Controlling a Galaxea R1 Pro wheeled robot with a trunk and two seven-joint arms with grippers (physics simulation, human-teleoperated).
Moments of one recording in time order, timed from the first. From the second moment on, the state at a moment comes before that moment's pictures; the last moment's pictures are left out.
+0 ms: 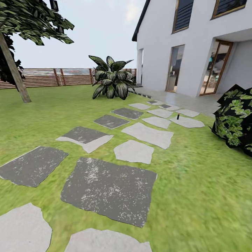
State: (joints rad) left arm -0.20 0.11 0.12 -0.24 0.05 -0.41 0.00; right arm -0.01 -0.05 -0.02 -0.63 0.01 -0.03 0.00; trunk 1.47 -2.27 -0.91
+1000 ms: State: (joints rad) left arm -0.20 0.11 0.12 -0.24 0.05 -0.41 0.00; right arm -0.01 -0.05 -0.02 -0.63 0.01 -0.03 0.00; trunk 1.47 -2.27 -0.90
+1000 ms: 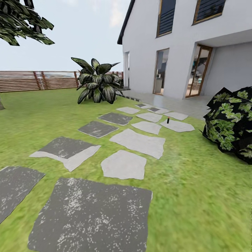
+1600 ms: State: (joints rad) left arm -0.20 0.11 0.12 -0.24 0.05 -0.41 0.00; right arm -0.01 -0.05 -0.02 -0.63 0.01 -0.03 0.00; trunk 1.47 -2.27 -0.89
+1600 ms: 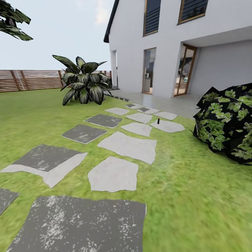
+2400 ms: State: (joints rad) left arm -0.20 0.11 0.12 -0.24 0.05 -0.41 0.00; right arm -0.01 -0.05 -0.03 -0.63 0.01 -0.03 0.00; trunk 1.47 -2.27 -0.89
